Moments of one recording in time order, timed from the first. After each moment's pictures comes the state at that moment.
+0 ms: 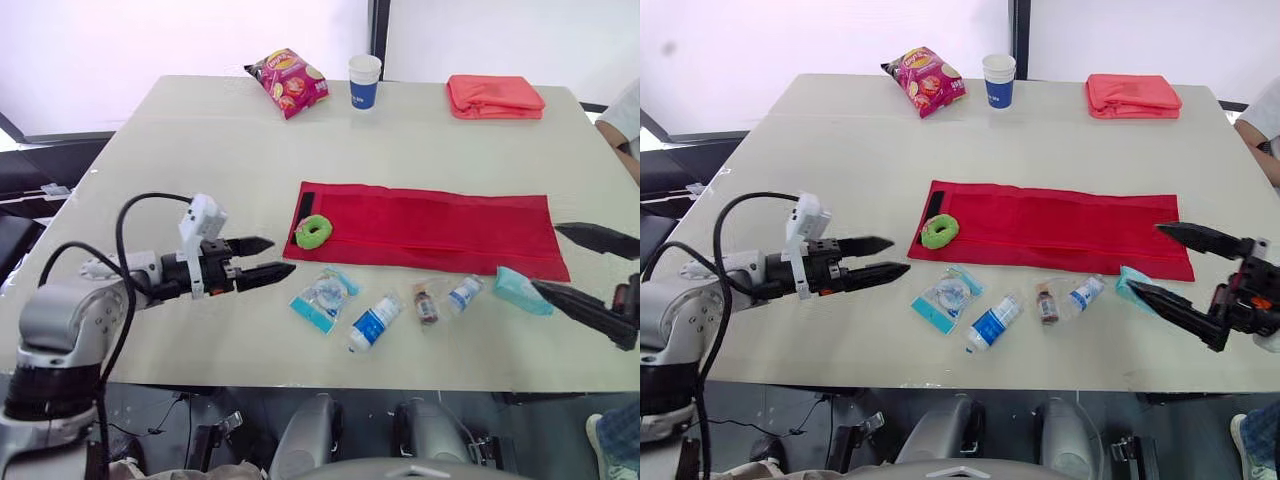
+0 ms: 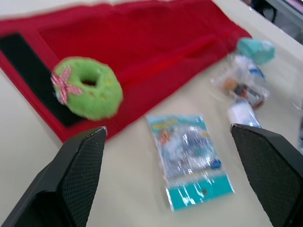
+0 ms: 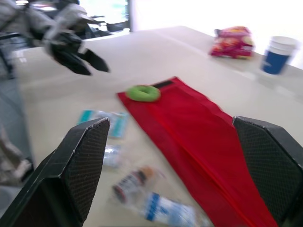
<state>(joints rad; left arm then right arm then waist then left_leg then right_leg) -0.30 0.92 0.16 -0.21 -0.79 0.98 -0.99 0.21 -0.95 -0.71 -0.68 1.08 0.55 0.99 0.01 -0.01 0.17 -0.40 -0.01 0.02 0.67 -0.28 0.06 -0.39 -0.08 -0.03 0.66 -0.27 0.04</state>
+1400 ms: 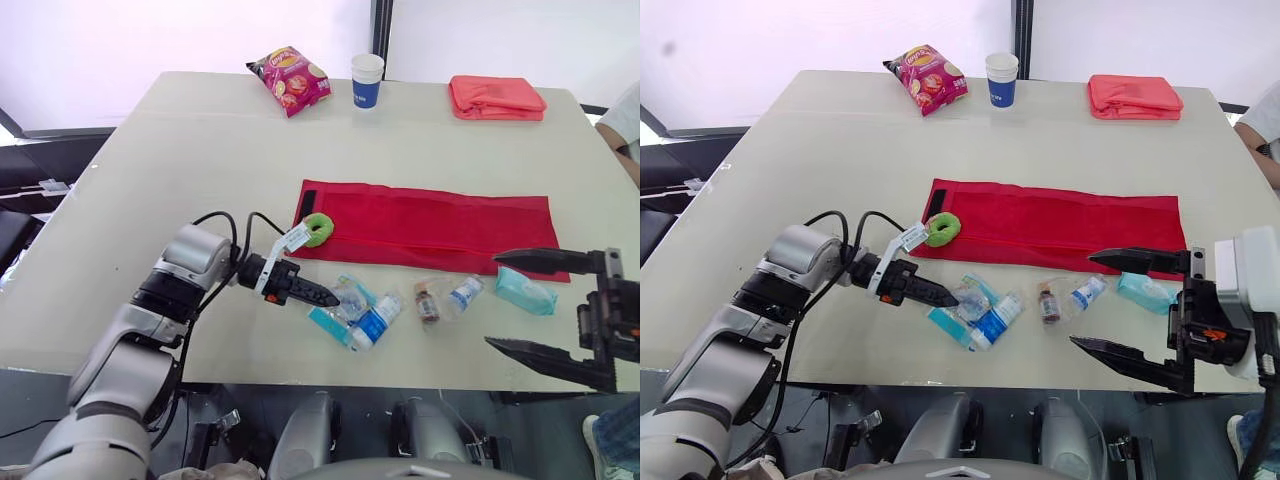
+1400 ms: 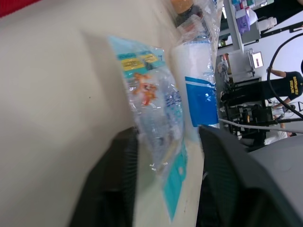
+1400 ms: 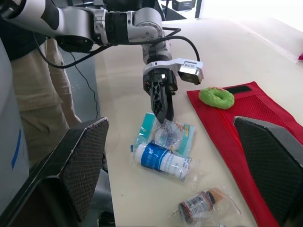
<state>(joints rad) -0.76 0.70 -0.40 0.30 -0.53 1.23 -1.39 0.21 -1.02 -0.72 -0.85 1.19 0.65 0.92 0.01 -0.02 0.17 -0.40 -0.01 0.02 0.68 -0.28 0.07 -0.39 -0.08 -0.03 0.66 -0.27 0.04</state>
